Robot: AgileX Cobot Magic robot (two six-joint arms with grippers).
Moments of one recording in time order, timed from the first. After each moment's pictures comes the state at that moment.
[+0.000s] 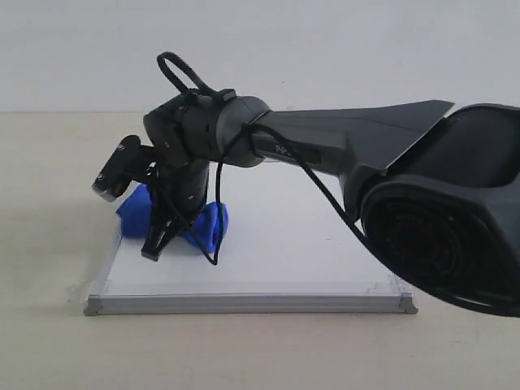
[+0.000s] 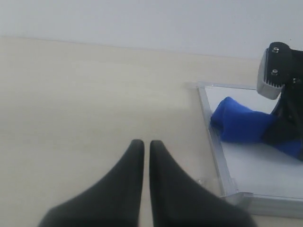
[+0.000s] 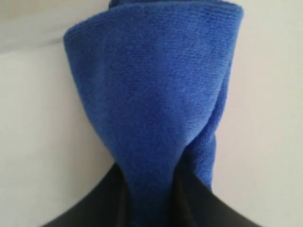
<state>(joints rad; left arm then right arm) 0.05 0.05 0.00 0.06 0.31 -0.12 0.72 2.44 -2.03 -0.05 0.85 -0.44</state>
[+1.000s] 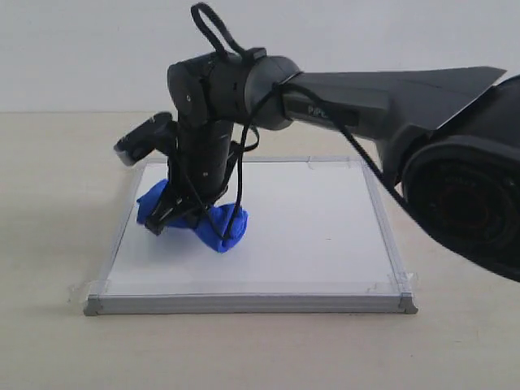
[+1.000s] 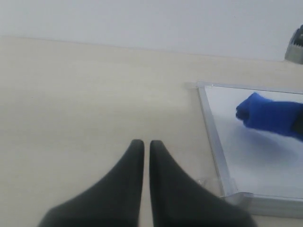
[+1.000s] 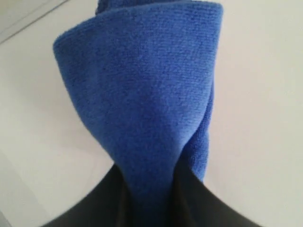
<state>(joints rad) 0.05 0.05 0.00 0.06 0.31 -0.12 0.65 2.35 -2.02 0.03 1.01 -0.25</state>
